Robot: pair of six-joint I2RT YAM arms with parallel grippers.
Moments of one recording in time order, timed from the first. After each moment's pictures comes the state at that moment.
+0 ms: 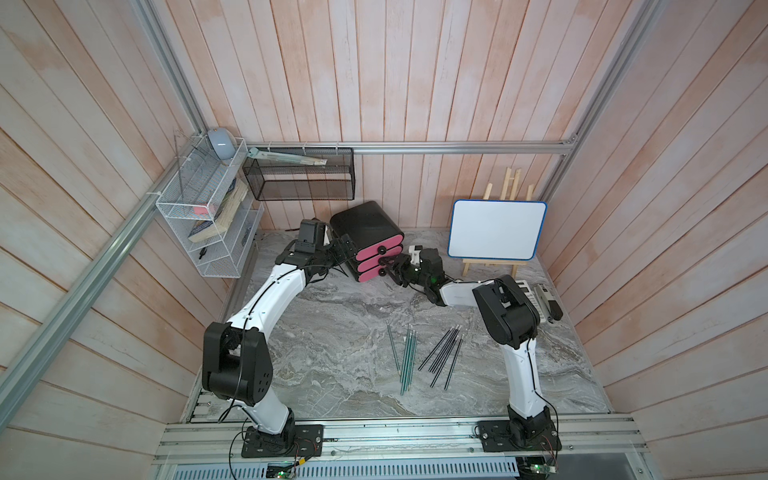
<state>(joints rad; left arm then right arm) -0.23 1.65 1.39 -0.43 0.23 -0.64 0.52 2.22 1.33 0.63 -0.47 1.39</state>
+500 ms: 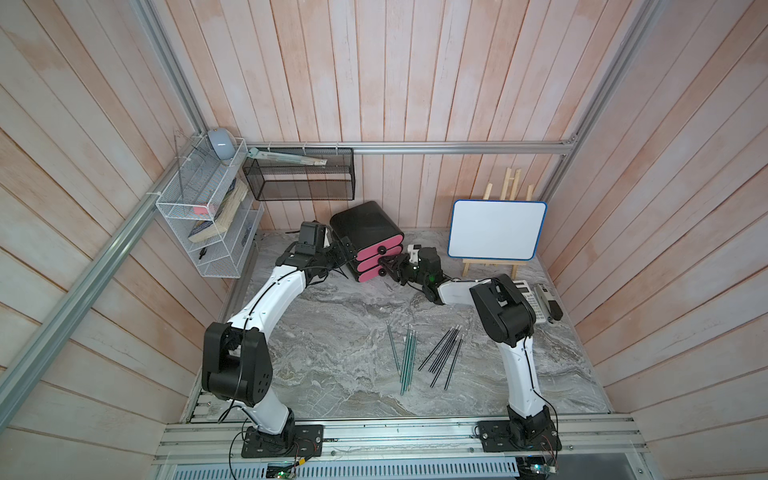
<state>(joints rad) -0.23 1.65 1.37 -0.43 0.23 -0.64 0.52 2.25 1.36 0.65 -0.47 1.43</state>
